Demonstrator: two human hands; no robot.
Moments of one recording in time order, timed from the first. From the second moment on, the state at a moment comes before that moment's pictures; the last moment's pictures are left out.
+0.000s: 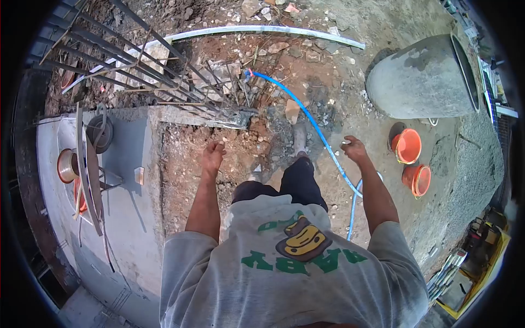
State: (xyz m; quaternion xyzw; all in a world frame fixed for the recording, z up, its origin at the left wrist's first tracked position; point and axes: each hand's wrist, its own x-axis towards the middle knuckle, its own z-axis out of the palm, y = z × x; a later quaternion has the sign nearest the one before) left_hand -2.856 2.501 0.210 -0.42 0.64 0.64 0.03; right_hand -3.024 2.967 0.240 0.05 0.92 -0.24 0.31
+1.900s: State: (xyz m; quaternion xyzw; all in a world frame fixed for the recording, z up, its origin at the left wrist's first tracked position) left_hand -3.342 2.663 0.354 -0.14 0.61 0.78 0.00; right_hand -3.331 2.788 0.439 -0.28 0.90 -0.32 0.04
